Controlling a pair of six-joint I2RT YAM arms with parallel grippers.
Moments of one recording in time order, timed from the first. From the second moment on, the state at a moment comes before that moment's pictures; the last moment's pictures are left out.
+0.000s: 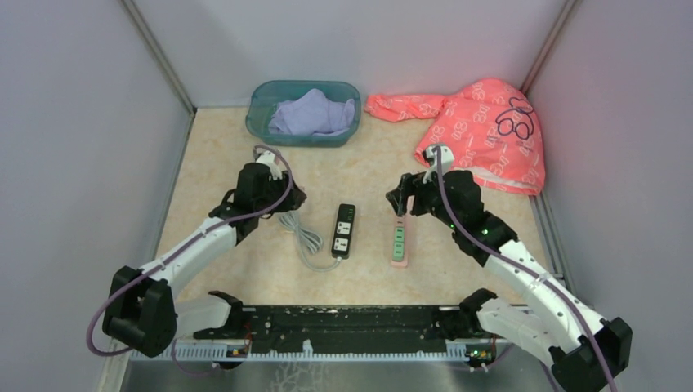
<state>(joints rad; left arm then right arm) -0.39 1.22 0.72 -0.10 0.00 -0.45 0.56 0.84 0.74 -0.23 0.00 0.29</state>
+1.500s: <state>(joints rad) -0.87 1.11 0.47 0.68 0.18 0.14 0.67 1.34 1.26 -0.60 -0.41 0.37</state>
